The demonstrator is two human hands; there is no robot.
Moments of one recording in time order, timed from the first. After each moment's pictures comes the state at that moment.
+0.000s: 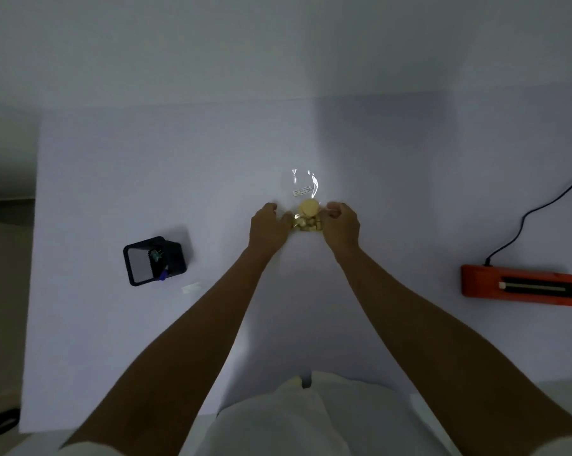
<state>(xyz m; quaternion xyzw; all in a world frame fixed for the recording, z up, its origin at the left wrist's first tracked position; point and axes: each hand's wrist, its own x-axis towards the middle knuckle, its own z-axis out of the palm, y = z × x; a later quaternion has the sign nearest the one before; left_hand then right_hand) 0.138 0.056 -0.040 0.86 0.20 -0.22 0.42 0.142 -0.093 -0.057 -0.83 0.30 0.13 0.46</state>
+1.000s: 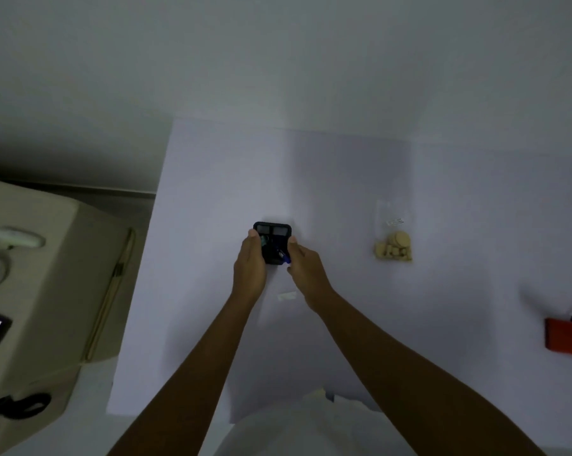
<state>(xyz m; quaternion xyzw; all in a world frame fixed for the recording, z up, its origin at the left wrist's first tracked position) 0.049 0.290 0.009 0.66 0.38 -0.12 0.64 0.071 0.182 0.004 -0.73 0.18 0.31 0.58</state>
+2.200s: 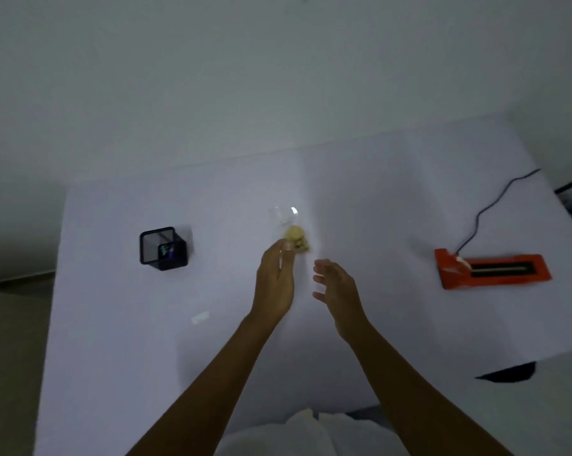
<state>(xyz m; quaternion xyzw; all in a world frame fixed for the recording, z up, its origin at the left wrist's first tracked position) 0.031 0.047 0.073 0.78 0.11 -0.13 0.61 0.008 -0.077 0.041 -0.62 0.33 0.13 0.70</state>
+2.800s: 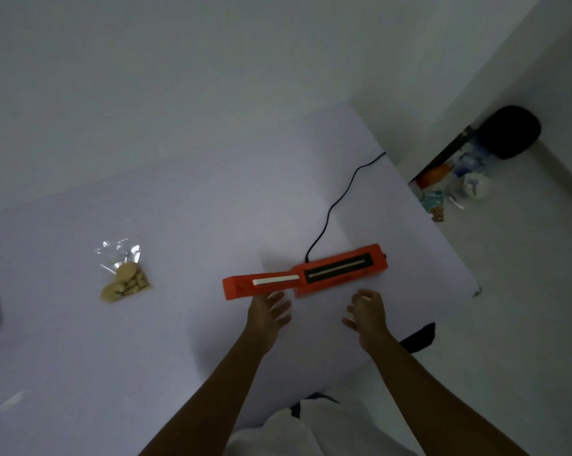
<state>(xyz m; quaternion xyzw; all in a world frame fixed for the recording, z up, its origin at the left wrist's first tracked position) 0.001 -0.283 -0.017 0.48 0.33 -0.39 0.71 -0.068 -0.476 -0.015 -0.54 0.58 0.03 0.61</state>
